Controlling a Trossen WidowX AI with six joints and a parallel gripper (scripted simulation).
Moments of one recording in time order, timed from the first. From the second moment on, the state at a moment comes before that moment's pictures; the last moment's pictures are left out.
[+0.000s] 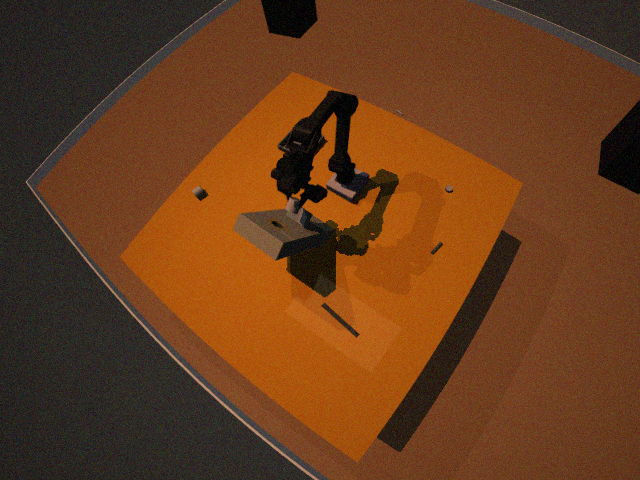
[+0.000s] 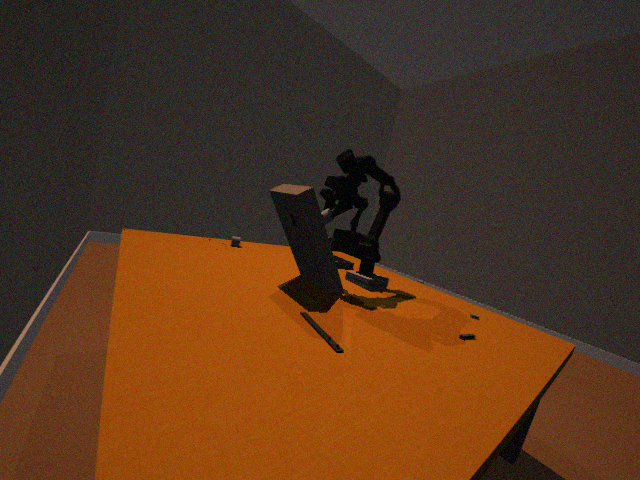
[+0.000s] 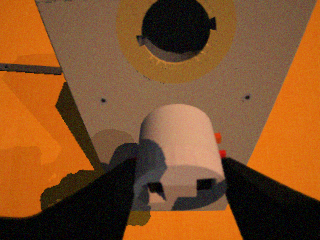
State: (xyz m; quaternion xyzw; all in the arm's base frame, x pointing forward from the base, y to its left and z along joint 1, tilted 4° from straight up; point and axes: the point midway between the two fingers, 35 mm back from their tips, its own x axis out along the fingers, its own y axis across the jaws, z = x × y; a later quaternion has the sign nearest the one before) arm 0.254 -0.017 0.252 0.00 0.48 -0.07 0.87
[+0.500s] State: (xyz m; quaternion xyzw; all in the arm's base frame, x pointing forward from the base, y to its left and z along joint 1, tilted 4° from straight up) arm 0.237 -0.033 0.276 0.01 0.48 -0.08 0.87
